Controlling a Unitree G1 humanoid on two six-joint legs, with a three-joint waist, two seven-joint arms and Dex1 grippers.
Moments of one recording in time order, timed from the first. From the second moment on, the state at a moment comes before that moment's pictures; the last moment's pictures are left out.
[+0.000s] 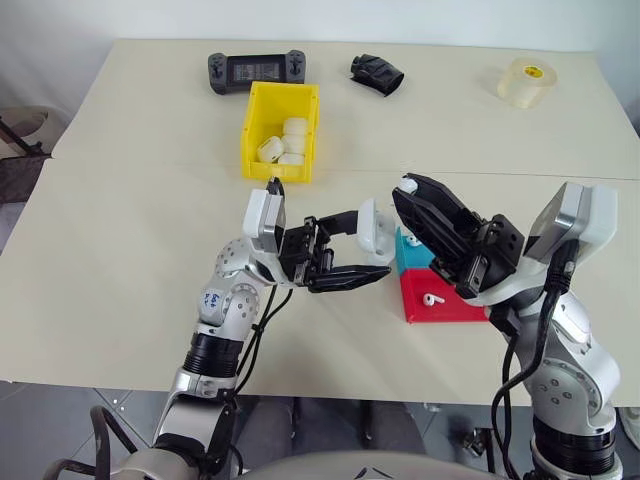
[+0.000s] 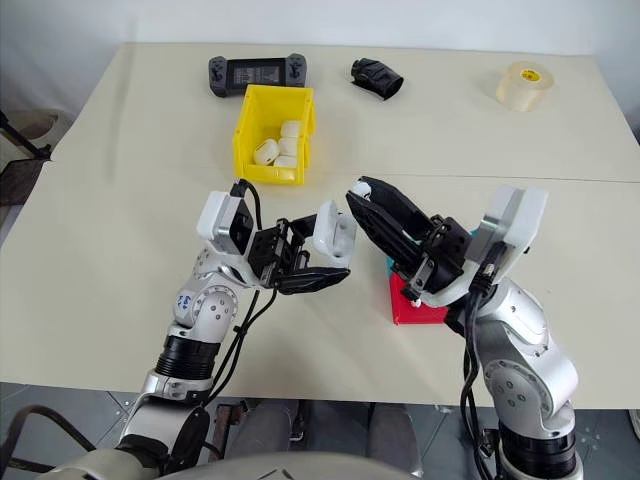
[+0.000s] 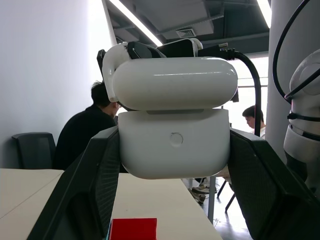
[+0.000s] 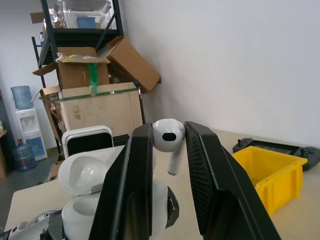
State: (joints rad) left arm -0.49 0.09 -0.08 0.02 -0.66 0.15 -1.26; right arm -0.11 -0.41 -0.09 -0.71 0.88 0.31 0.54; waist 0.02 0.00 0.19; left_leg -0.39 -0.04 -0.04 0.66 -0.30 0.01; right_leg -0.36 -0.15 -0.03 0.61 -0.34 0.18
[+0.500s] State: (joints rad) left arm -0.50 0.09 -0.08 0.04 -0.66 0.15 -1.25; right arm -0.06 -0.42 -0.05 -0.73 0.87 0.31 0.56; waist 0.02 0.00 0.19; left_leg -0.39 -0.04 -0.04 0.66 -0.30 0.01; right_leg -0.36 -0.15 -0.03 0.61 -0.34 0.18
